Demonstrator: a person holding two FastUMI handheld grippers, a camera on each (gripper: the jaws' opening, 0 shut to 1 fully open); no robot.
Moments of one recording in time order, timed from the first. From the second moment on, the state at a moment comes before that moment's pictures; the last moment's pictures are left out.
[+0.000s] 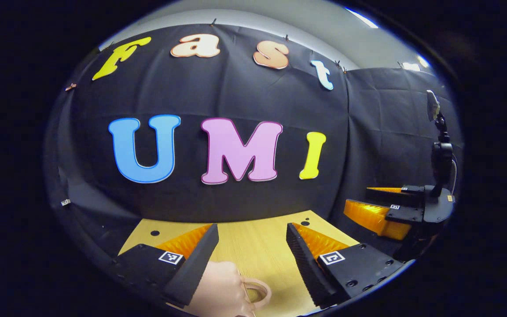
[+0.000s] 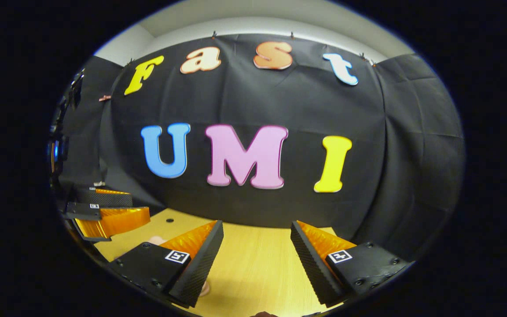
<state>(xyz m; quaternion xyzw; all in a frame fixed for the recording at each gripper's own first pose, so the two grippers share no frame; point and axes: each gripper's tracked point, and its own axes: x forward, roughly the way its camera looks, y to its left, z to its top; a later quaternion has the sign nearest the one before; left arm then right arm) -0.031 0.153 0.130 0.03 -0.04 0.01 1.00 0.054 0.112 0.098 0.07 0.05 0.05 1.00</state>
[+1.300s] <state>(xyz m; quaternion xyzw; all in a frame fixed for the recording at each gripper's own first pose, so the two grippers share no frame) -0.088 0.110 0.175 0.02 -0.13 0.03 0.99 0.010 0.058 0.139 0.04 -0.04 0.02 1.00</state>
